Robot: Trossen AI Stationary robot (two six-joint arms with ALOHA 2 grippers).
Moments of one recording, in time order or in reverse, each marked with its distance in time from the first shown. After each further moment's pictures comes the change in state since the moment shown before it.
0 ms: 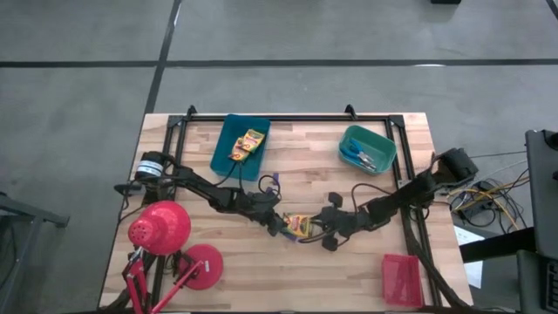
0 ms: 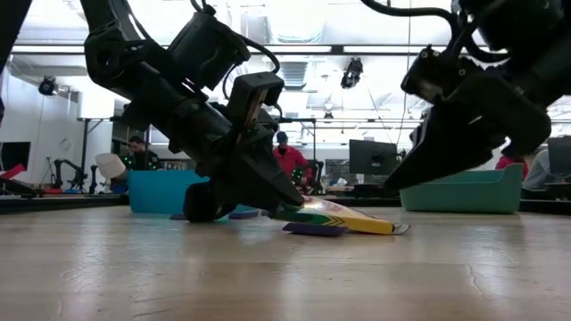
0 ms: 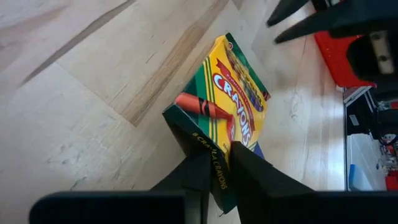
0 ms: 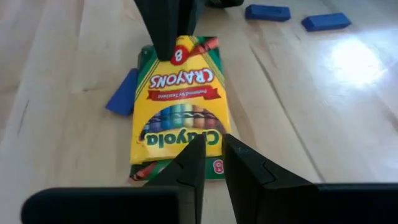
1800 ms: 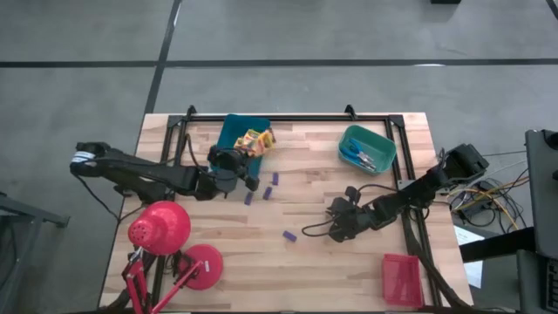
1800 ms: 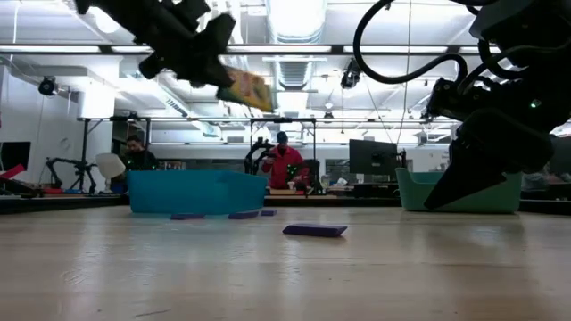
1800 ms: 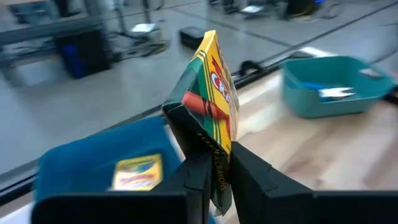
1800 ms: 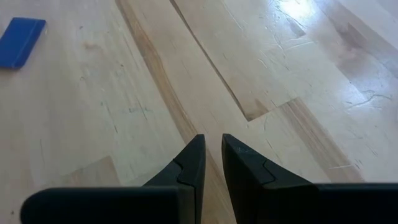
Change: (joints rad) left arm 0.003 -0.655 0.000 -0.594 -1.033 0.476; right arm 0.015 -0.101 -0.030 -0.372 0.112 0.309
